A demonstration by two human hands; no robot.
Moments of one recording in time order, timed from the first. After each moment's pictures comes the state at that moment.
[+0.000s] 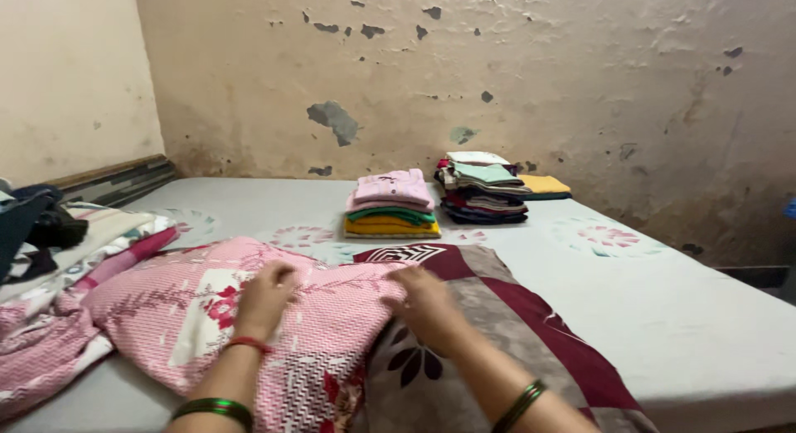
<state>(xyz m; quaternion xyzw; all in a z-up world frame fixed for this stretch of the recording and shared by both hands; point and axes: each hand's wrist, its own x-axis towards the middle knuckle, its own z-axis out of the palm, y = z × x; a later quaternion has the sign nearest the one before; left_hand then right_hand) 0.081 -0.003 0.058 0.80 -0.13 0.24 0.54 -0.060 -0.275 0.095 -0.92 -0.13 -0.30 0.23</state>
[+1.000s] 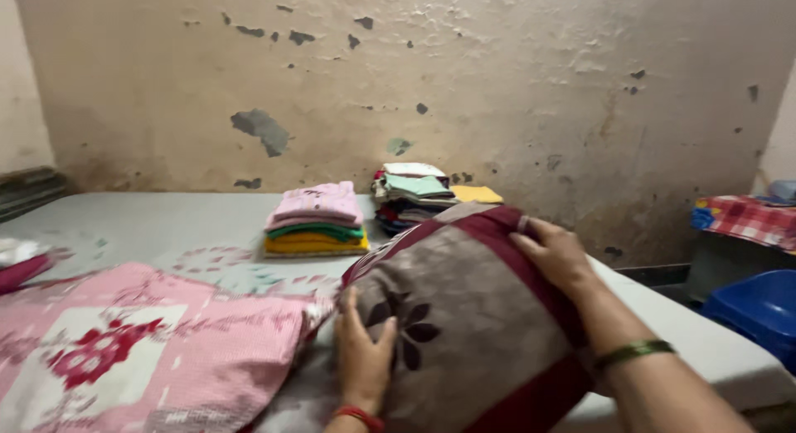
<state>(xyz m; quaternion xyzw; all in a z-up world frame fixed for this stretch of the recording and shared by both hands) -0.031 -0.302 0.016 0.71 -0.21 0.33 0.58 -0.122 -0.611 0.171 -0.88 0.08 -0.41 0.23</state>
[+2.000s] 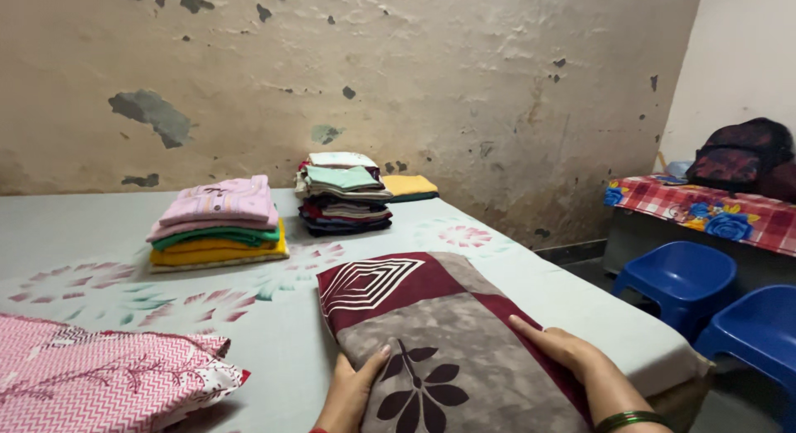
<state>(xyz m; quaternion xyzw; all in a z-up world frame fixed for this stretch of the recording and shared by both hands) -0.014 -0.424 -0.034 0.52 -0.17 -0.21 0.81 -0.193 -0.741 0.045 -0.78 0.46 -0.04 0.43</state>
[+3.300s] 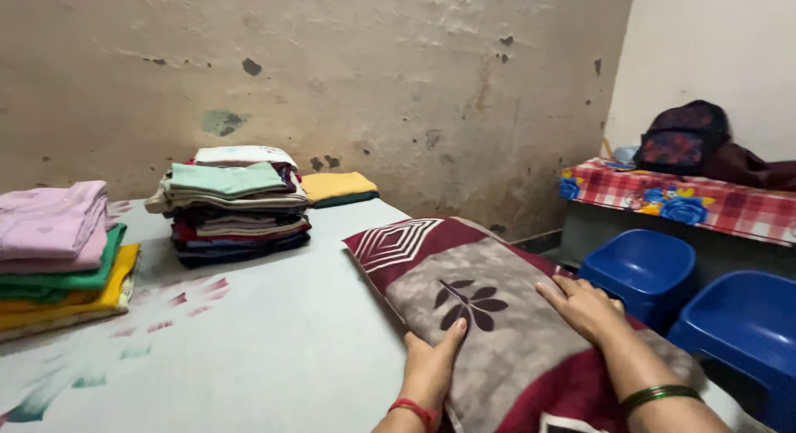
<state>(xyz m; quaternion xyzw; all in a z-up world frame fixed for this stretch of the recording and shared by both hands) 0.029 -0.762 -0.032 0.59 -0.18 -0.26 0.74 -0.115 -1.043 0.006 -0.87 0.45 -0.21 0.06</state>
